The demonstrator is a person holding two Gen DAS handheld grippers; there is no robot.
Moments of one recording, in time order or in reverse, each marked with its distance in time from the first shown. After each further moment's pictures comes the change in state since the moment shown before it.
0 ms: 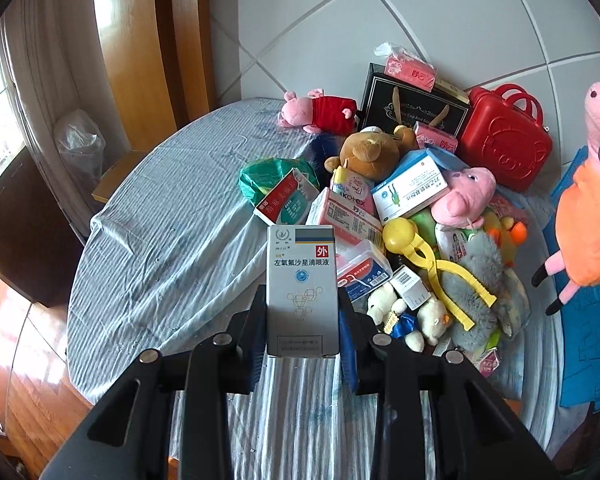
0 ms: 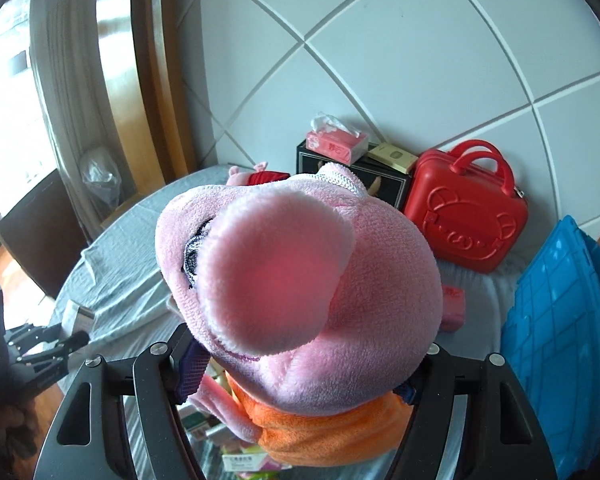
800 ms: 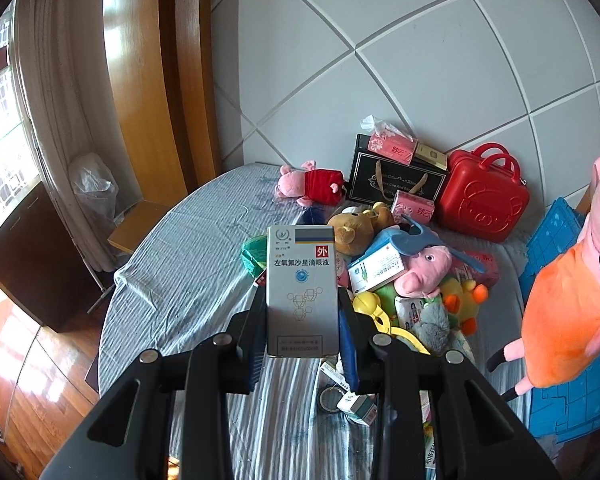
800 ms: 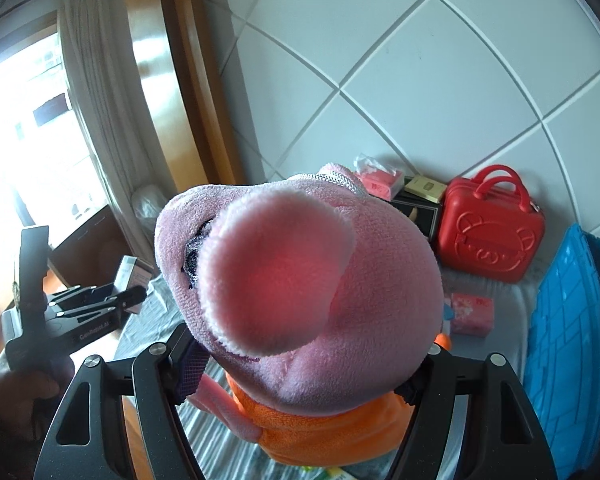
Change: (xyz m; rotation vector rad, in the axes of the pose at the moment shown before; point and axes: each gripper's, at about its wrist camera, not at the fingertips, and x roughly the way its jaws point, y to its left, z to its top) left arm -0.106 -0.033 0.067 -0.009 -0.141 0.021; right arm -0.108 0.028 0.013 0.052 -0.115 0.157
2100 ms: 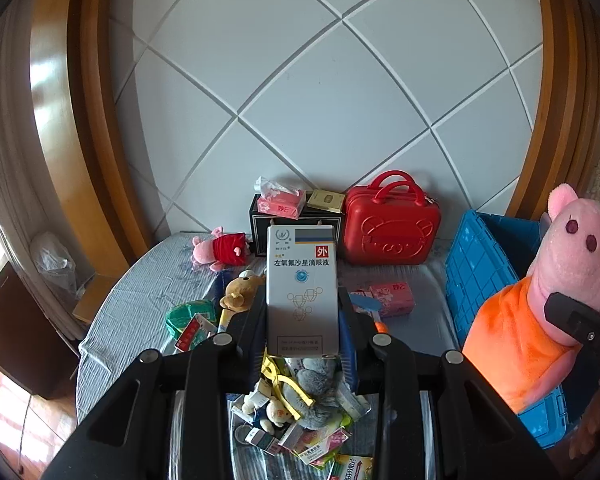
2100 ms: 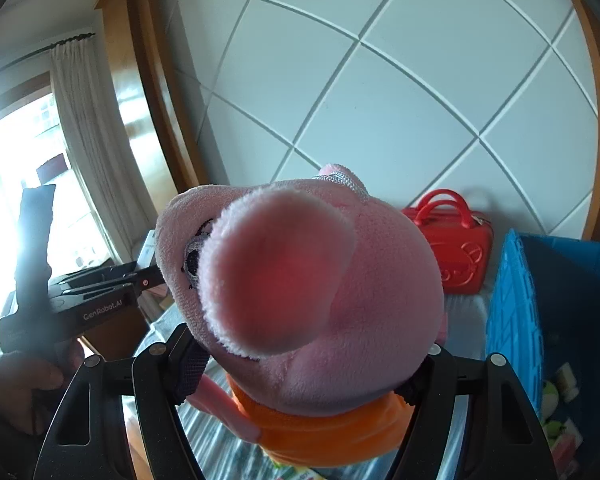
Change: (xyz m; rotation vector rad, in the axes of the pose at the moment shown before) left arm -0.084 -0.187 0.048 0.186 -0.135 -0.138; right arm -0.125 -0.107 -0.004 0.115 -0.166 -0.013
